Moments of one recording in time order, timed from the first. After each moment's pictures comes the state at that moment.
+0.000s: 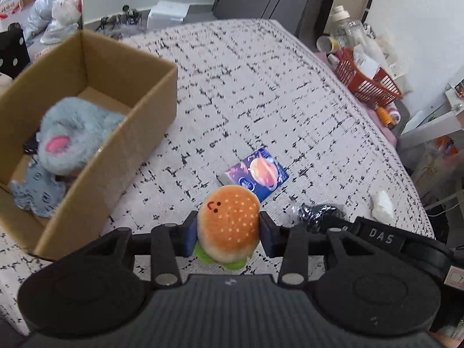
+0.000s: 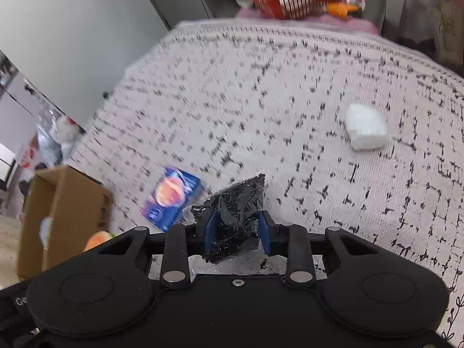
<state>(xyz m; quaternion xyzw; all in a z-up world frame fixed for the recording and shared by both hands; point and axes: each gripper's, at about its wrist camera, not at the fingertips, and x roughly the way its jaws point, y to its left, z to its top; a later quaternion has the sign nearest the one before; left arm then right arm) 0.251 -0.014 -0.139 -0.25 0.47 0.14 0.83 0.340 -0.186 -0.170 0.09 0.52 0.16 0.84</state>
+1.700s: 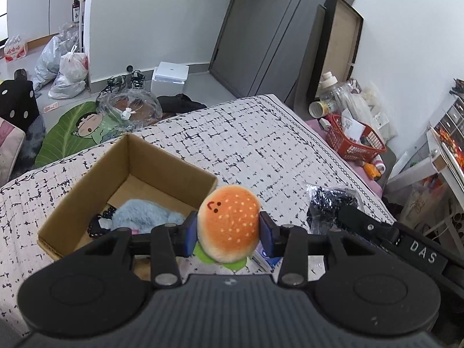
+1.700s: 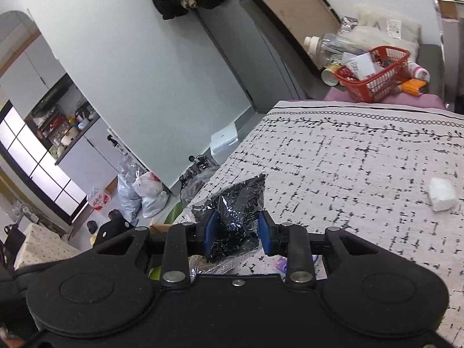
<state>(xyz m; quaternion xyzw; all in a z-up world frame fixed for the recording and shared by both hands) 0.219 0.049 -0.052 -0.22 0.38 0.14 0.89 0.300 -0.145 -0.085 0.17 0.37 0.28 0.87</state>
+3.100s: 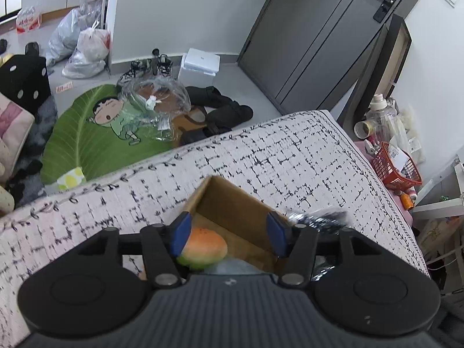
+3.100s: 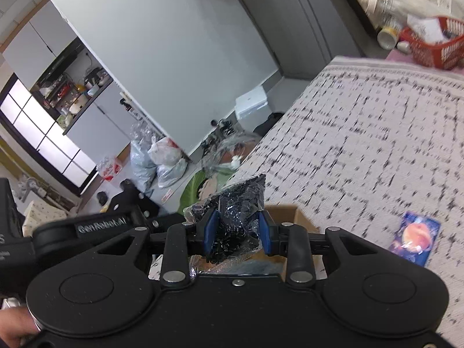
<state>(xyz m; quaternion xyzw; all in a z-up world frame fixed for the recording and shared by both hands) 0.247 0.201 -0.084 -0.26 0.40 0.16 0.86 0.308 -0.002 -0.111 0.16 0.42 0.32 0.83</state>
